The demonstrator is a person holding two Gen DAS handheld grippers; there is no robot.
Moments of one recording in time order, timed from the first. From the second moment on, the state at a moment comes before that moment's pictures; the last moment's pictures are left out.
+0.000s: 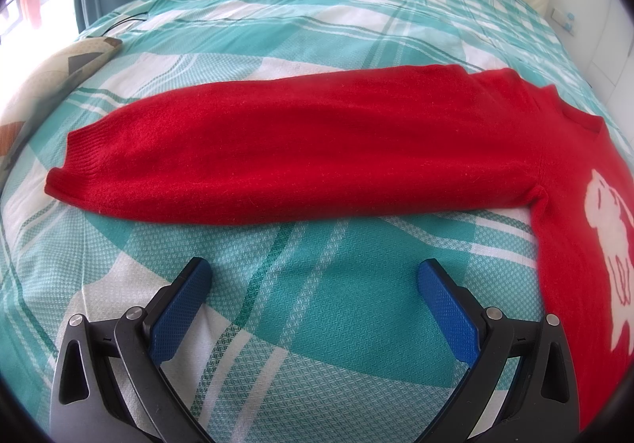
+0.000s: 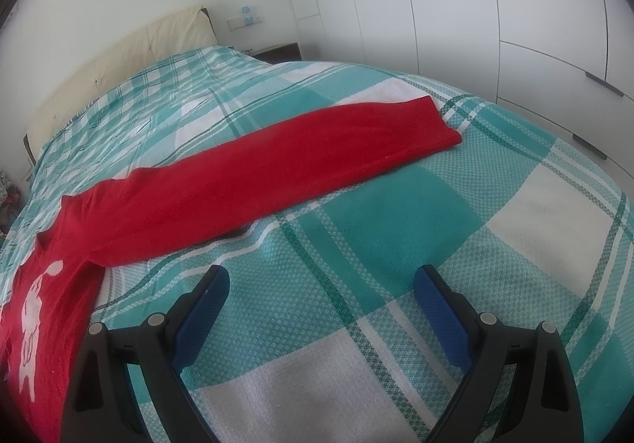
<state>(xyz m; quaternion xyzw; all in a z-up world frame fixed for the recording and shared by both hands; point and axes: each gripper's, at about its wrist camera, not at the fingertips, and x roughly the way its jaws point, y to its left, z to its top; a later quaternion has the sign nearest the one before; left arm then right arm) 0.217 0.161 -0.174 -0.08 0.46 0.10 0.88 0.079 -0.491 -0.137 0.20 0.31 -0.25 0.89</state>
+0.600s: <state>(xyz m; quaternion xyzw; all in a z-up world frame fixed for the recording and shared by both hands) 0.216 0.161 -0.174 -0.08 0.46 0.10 0.88 0.059 -0.500 -0.134 0.25 0.27 -0.21 0.90</state>
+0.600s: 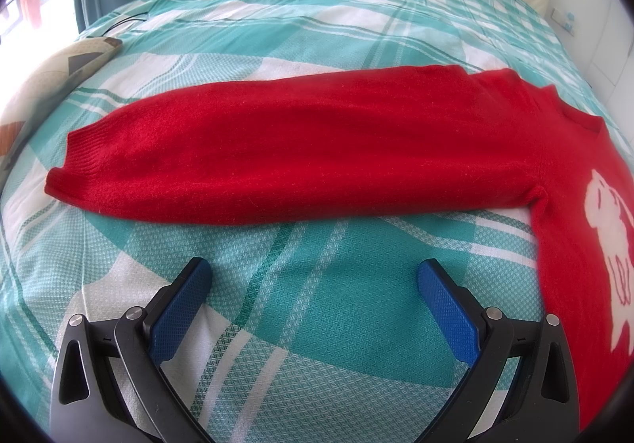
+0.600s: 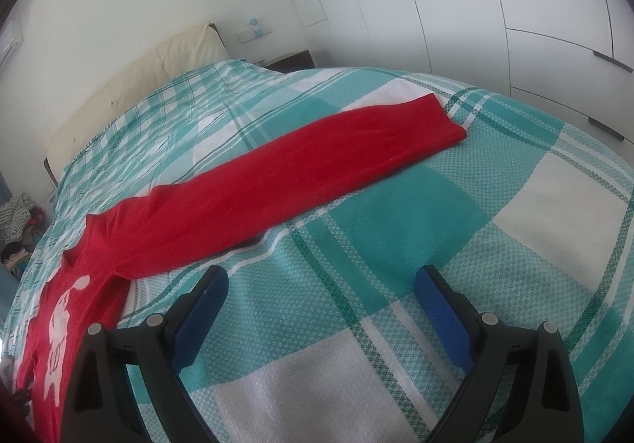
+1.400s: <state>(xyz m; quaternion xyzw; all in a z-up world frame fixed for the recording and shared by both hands) 0.216 0.161 -0.174 -0.08 0.46 0.10 0.88 0.057 -0.681 -0.114 0.47 0.27 -0.12 0.83</state>
